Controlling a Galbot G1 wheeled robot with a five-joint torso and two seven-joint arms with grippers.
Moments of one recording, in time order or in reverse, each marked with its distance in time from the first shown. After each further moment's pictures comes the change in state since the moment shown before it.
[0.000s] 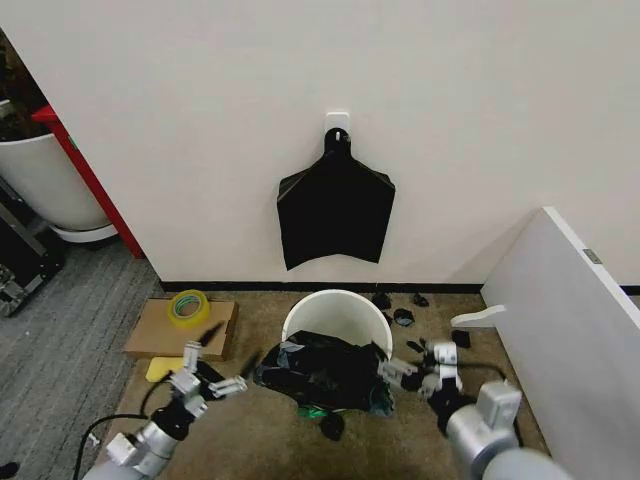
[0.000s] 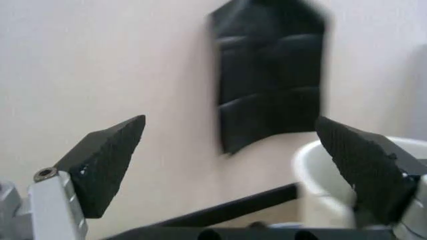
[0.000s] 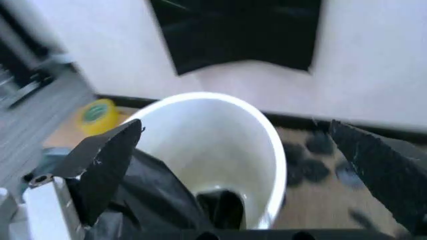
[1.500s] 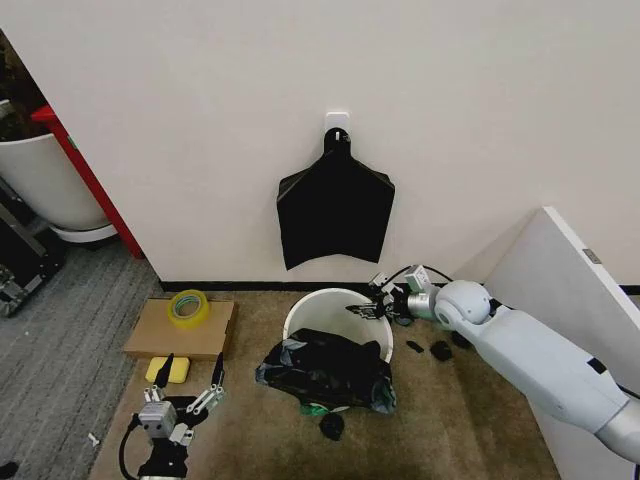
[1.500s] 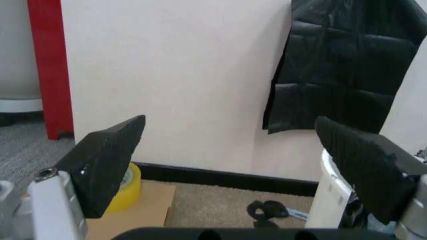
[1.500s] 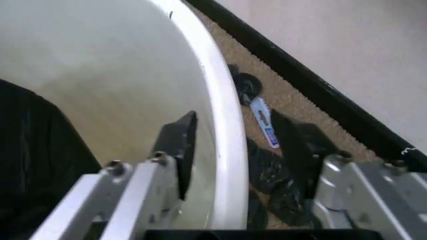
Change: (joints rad) left arm 0.232 -0.326 -0.080 -0.159 0.040 0.091 -0.074; right arm 1.058 -0.098 -0.731 -0.892 0.010 -0.088 -0.524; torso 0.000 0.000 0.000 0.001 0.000
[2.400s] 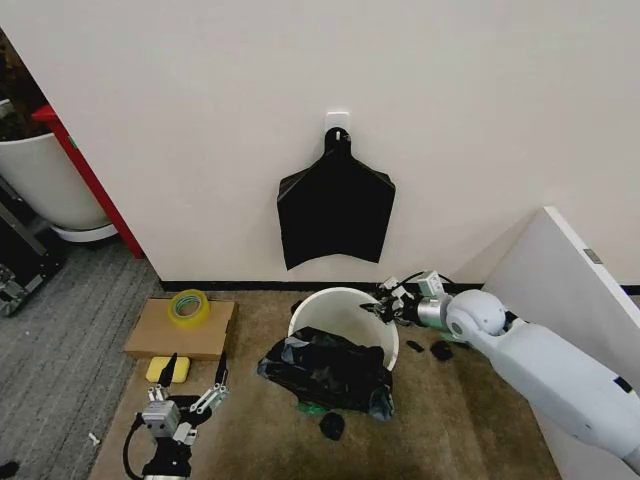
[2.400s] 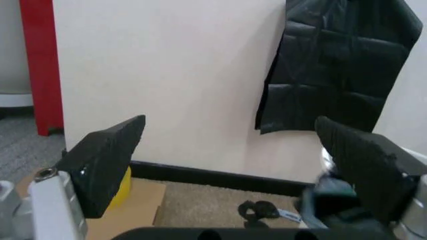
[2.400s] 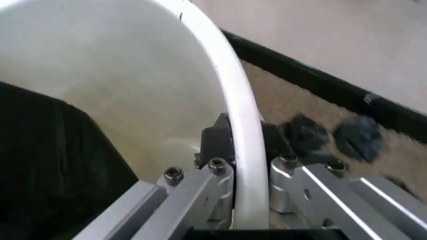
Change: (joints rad) left arm -0.014 -0.003 0.030 0.001 -0.005 0.003 -0.002; right arm -0.177 -0.051 0.156 0.149 0.215 -0.043 0.282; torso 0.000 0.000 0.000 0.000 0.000
